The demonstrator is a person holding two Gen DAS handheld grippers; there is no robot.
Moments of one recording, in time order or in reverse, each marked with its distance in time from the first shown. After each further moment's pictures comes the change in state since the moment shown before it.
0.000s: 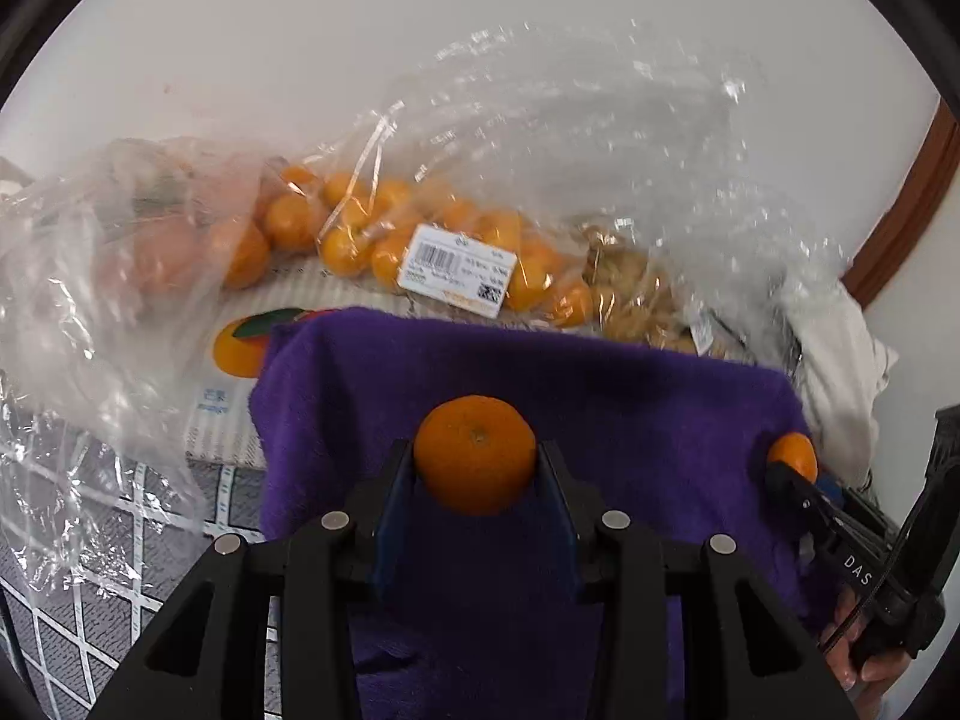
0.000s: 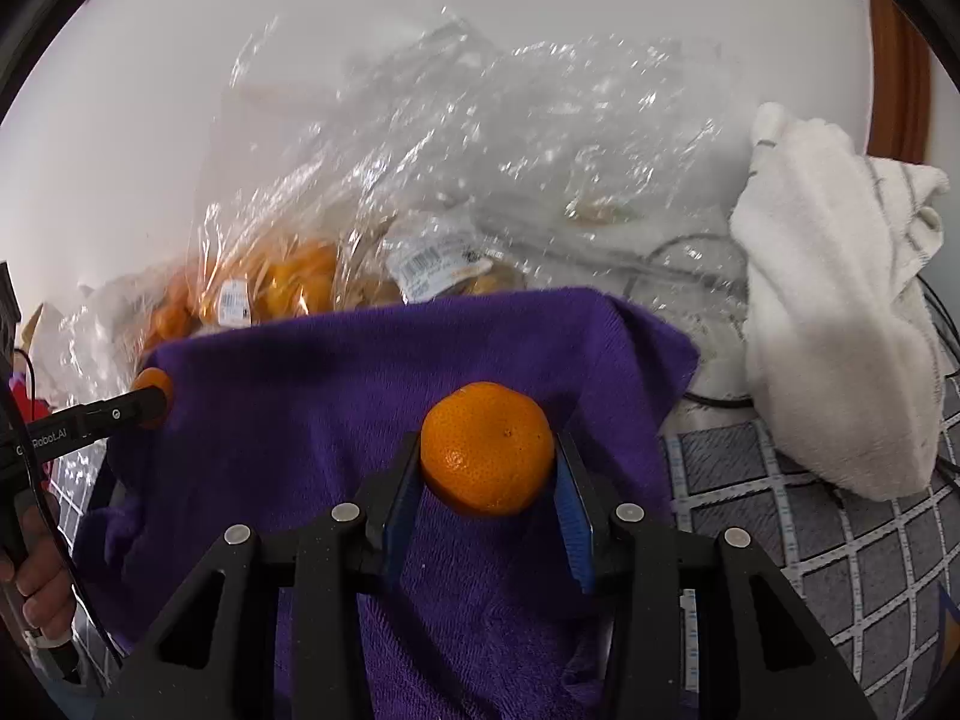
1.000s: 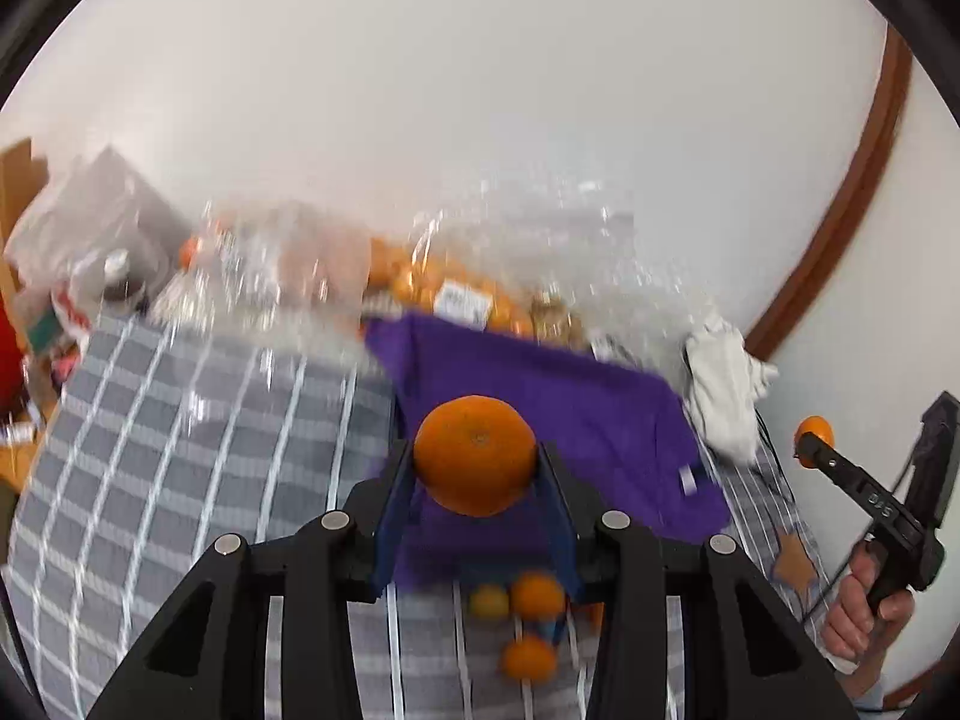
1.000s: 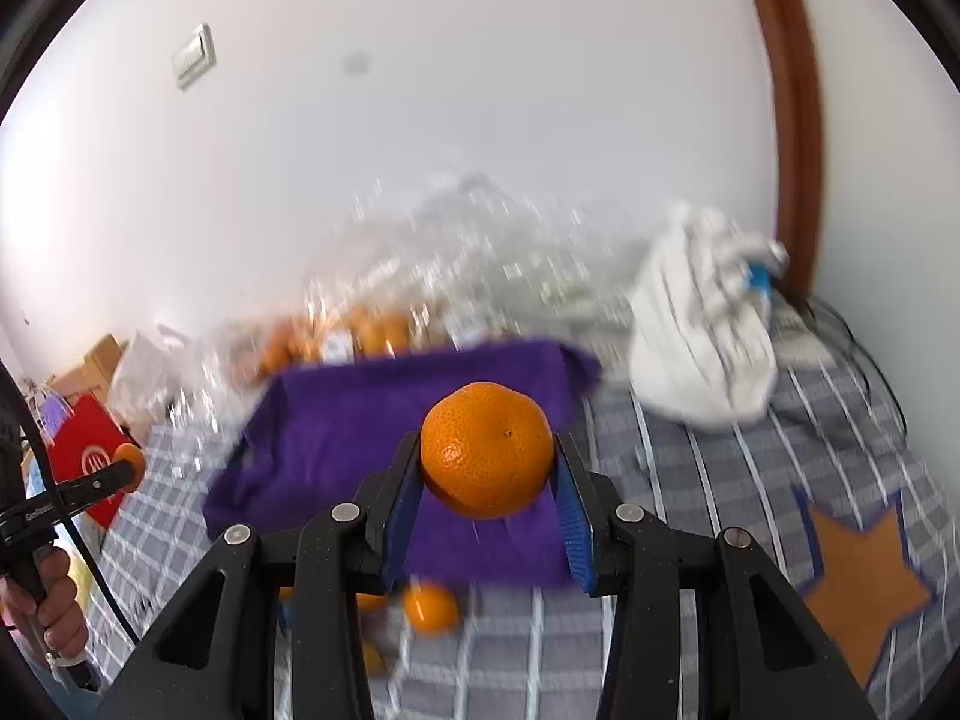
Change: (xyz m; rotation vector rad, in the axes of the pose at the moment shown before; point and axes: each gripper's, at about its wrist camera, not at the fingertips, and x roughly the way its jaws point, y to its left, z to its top) left arm -0.182 0.025 -0.074 -0.063 -0.229 -0.066; right arm -0.188 -0.003 -0.026 0.013 -0.227 0.060
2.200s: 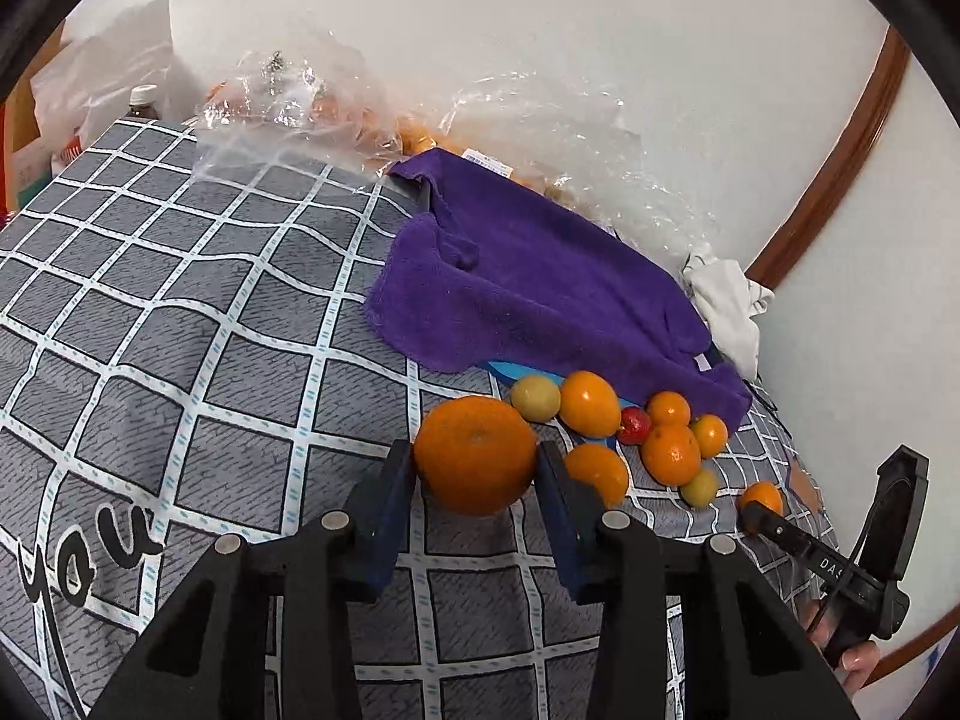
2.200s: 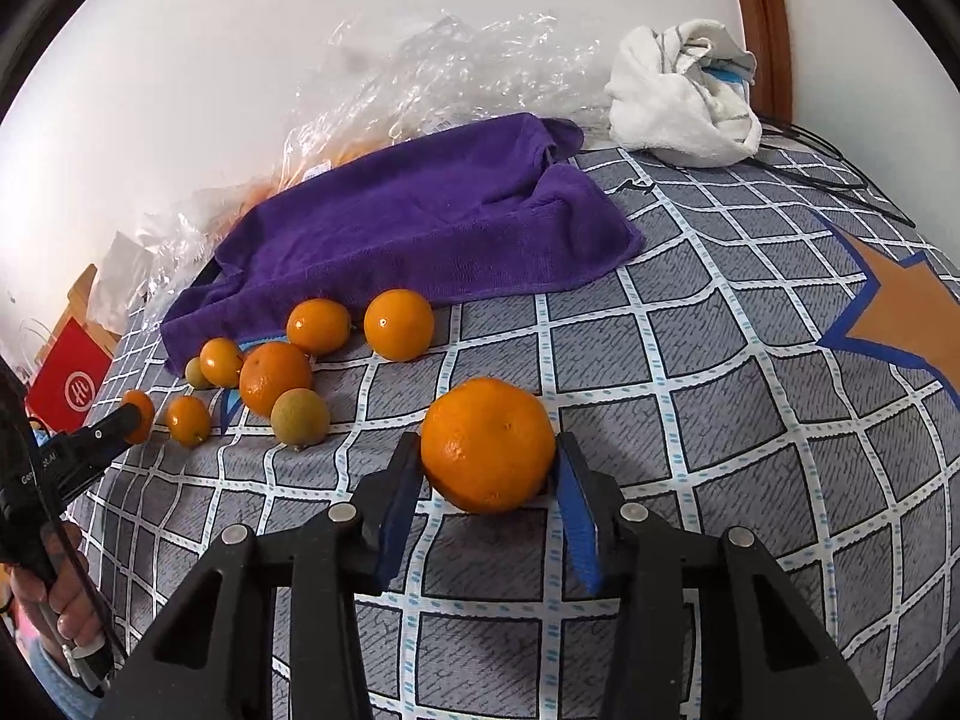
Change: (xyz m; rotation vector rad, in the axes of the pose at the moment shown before) left arm 0.017 0.041 -0.144 -0.081 0.064 -0.093; right arm 0.006 -0.013 -0.171 0.075 0.206 -0.037
